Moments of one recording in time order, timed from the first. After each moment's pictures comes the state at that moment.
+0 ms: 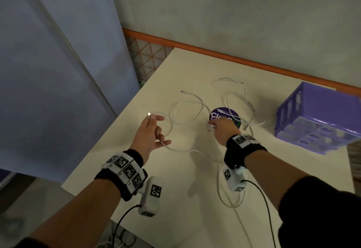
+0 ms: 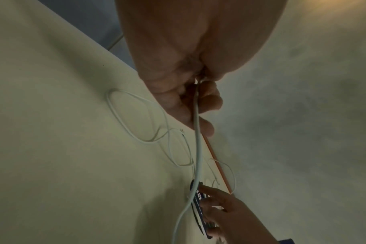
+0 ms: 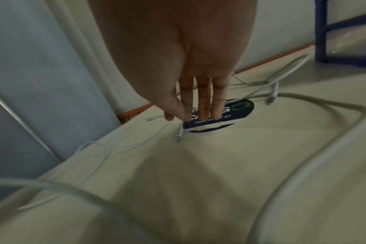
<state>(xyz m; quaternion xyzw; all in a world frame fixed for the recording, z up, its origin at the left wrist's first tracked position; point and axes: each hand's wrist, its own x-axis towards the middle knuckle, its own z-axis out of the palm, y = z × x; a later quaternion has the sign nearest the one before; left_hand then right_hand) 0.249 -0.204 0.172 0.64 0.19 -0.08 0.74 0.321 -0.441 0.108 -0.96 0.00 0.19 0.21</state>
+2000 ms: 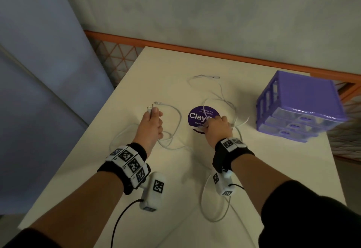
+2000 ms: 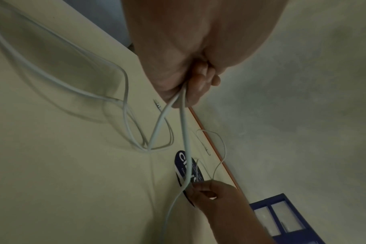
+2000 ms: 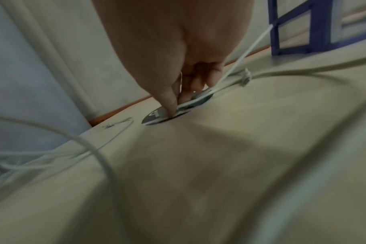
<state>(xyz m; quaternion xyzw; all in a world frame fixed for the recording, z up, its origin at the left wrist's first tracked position) 0.315 -0.272 0.146 0.67 0.13 -0.10 0.73 0.326 -0.474 0.078 -0.99 0.07 0.07 0.11</state>
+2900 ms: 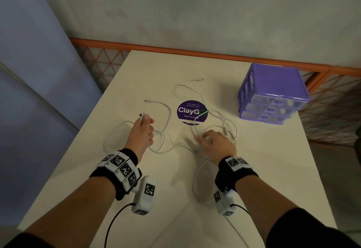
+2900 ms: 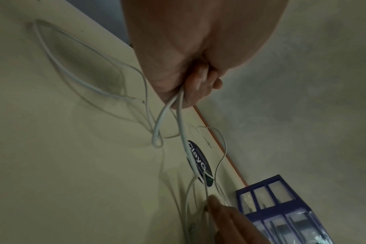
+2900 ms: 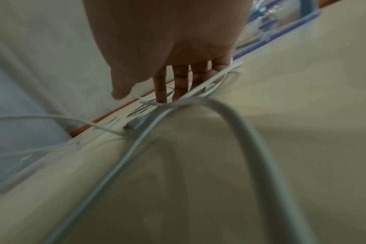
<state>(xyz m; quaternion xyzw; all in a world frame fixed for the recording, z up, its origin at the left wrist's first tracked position) 0.277 -0.261 0.140 0.68 0.12 -0.13 0.72 0.226 -0.486 0.091 -0.94 0.19 0.14 0.26</state>
